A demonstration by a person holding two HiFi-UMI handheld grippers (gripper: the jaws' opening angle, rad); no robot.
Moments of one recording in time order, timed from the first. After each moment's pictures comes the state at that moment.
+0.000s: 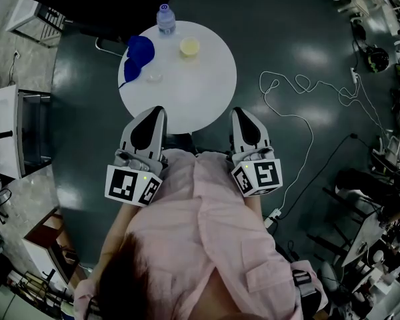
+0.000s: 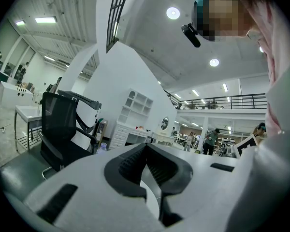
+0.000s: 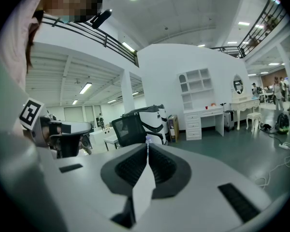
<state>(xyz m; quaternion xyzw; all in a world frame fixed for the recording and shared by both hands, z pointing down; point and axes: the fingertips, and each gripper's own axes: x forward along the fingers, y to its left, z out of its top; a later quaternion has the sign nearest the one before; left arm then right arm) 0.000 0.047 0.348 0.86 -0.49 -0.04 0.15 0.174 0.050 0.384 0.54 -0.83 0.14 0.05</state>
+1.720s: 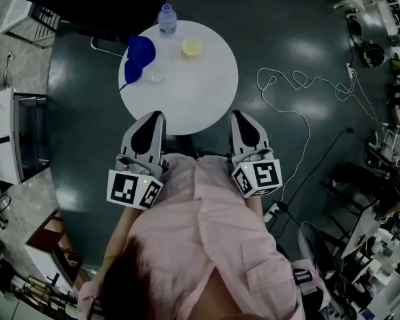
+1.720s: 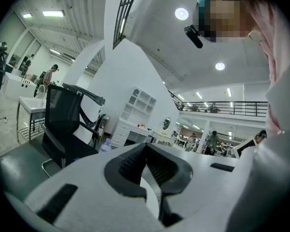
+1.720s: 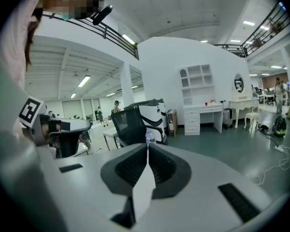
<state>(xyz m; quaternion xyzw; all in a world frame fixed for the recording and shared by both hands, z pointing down) -0.028 0.042 0.363 0.85 -0.49 -0.05 0.19 0.152 0.048 0.397 0.55 -0.82 0.15 0.09</state>
